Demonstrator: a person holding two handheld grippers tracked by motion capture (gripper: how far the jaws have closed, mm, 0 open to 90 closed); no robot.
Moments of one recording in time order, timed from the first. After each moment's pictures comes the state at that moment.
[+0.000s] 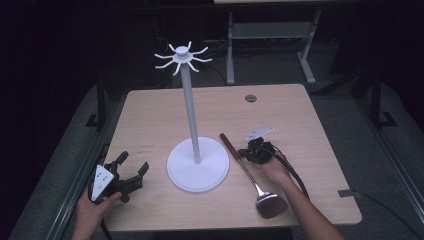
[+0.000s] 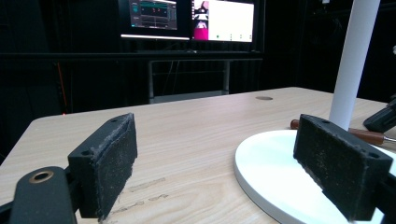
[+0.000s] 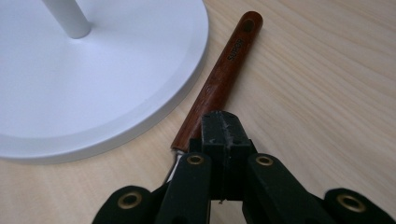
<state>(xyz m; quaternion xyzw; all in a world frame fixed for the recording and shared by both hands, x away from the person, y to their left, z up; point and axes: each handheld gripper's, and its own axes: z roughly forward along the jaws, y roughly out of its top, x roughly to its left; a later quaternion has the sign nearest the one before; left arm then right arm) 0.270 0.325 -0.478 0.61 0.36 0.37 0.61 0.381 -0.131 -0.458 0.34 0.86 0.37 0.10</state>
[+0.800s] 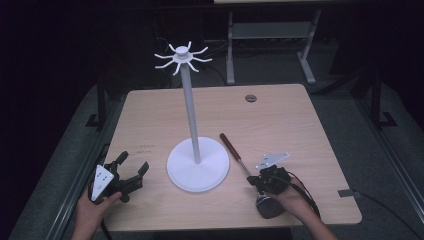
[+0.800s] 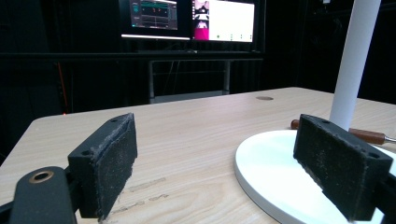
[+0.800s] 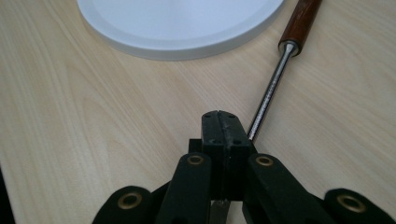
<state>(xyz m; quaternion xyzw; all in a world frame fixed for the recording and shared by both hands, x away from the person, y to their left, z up) 0.270 0.326 -0.478 0.61 0.36 0.37 0.60 0.290 -0.149 -0.447 0.32 0.88 0.35 0.07</state>
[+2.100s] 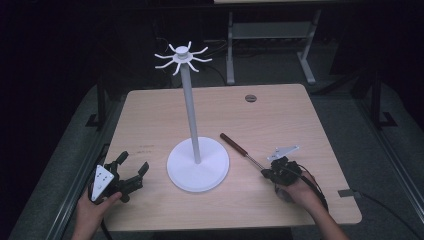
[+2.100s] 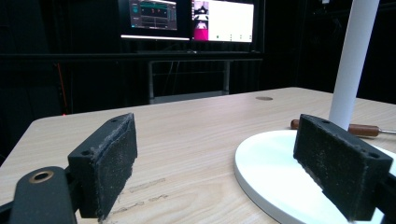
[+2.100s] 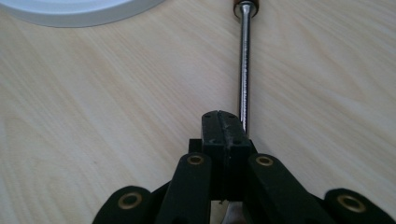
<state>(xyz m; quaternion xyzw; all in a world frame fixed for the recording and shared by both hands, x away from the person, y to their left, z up) 0.270 0.325 -0.478 0.61 0.36 0.37 0.61 0.315 -0.185 -0.455 0.37 0.87 0.31 0.10</state>
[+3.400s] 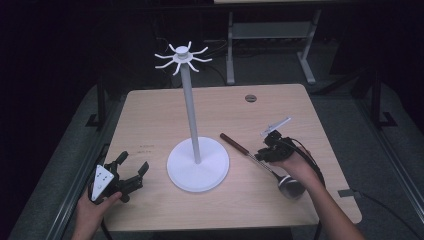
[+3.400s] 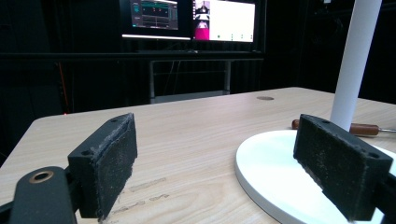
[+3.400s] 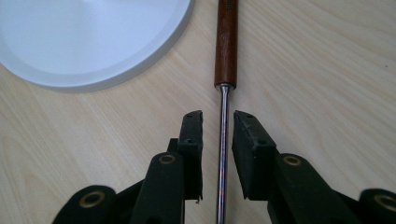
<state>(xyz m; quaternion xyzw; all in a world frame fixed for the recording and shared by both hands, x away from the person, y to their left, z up) 0.270 0.325 -0.478 0.61 0.36 0.37 0.60 0.372 -0.169 -0.411 0.36 0.89 0.29 0.05</state>
